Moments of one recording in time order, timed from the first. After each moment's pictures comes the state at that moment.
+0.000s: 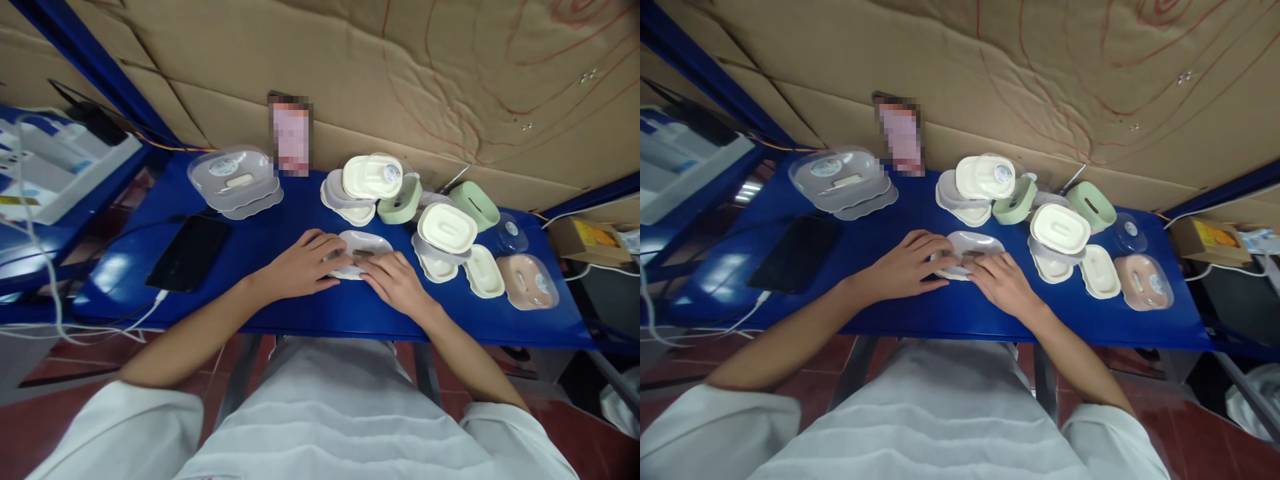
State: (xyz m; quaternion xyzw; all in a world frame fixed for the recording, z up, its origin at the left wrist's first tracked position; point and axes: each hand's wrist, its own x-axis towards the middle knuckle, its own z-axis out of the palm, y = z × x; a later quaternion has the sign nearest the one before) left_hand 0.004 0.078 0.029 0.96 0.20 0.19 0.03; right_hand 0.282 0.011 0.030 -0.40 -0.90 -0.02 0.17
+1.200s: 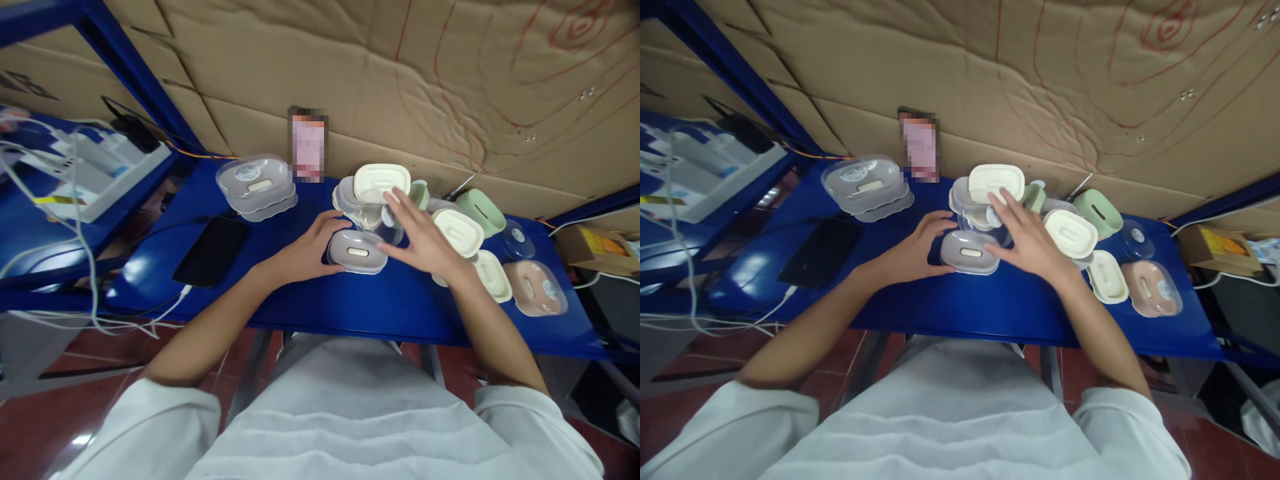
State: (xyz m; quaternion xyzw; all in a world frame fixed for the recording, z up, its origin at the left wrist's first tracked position) left_hand -0.007 0.099 0.021 0.87 0.27 0.30 0.28; right_hand 0.302 0.079 0.094 -0.47 -0.87 0.04 0.17
